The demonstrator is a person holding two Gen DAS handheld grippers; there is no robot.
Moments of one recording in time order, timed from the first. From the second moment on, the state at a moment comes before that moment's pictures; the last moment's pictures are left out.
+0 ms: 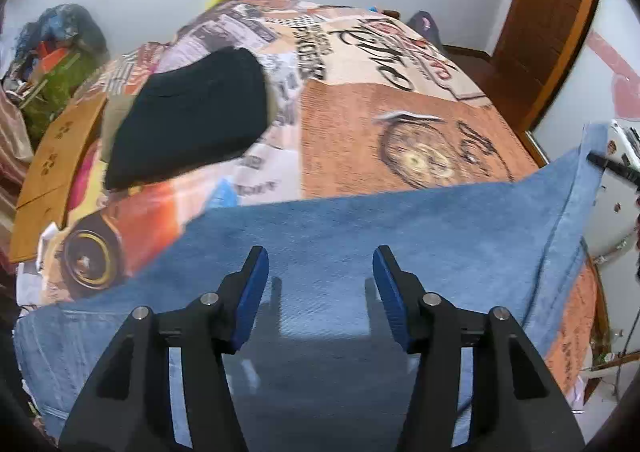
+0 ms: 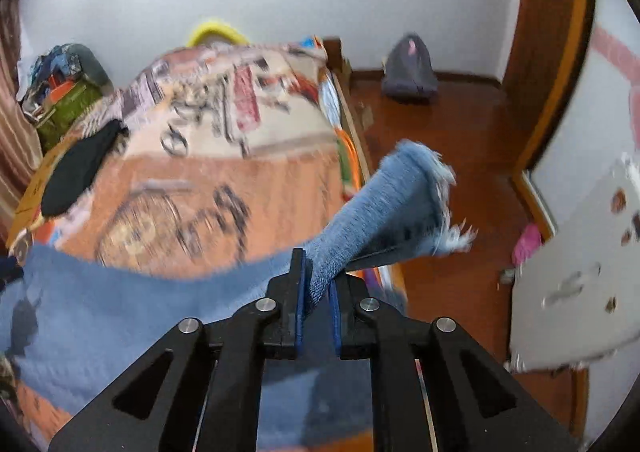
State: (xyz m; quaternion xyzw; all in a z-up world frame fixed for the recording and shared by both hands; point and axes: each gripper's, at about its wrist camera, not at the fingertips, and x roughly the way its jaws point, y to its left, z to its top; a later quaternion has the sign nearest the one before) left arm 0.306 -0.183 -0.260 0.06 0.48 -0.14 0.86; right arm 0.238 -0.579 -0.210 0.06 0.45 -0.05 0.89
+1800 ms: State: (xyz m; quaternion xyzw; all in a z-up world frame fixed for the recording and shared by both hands) left arm 0.308 -0.246 -0.269 0.09 0.50 -0.14 0.85; right arm 0.191 -0.645 -0.271 0.14 0.50 -0.07 0.85
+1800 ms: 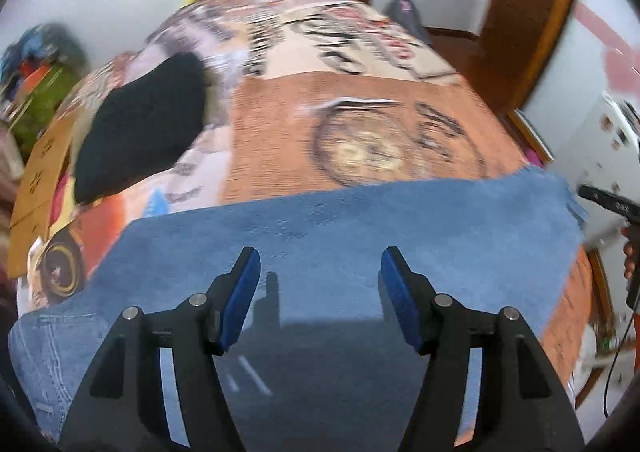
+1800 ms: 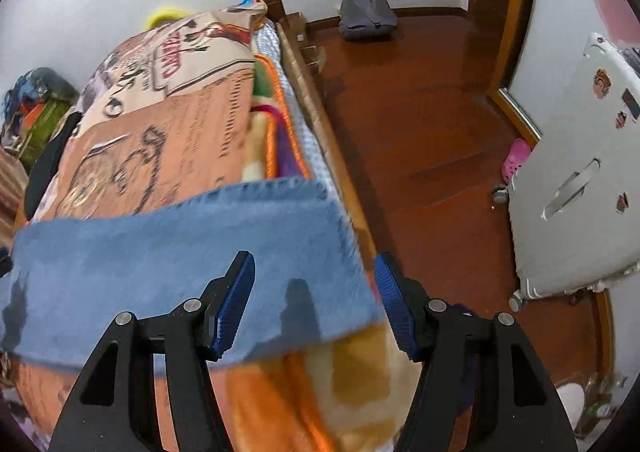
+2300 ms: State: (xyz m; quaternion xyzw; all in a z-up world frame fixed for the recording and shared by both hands) left arm 0.321 -0.231 -0.303 0.09 0.51 -0.11 0.85; right arm 0.222 -0.652 -0.317 0.18 0.53 0.00 0.83
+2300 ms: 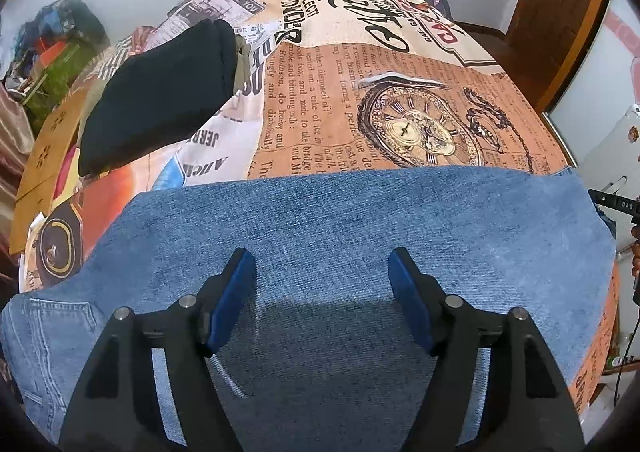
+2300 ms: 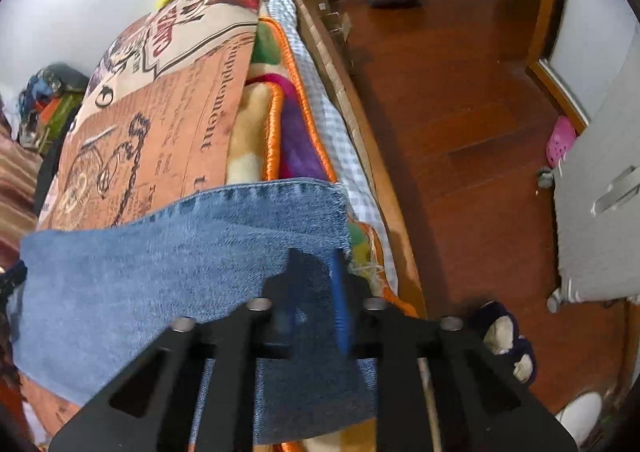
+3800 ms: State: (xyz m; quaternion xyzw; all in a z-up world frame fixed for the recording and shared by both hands) left arm 0.326 -0.539 -0.356 0.24 0.53 -0.43 0.69; right arm 0.202 -0.675 -0.306 0.19 0.48 -0.05 0.85
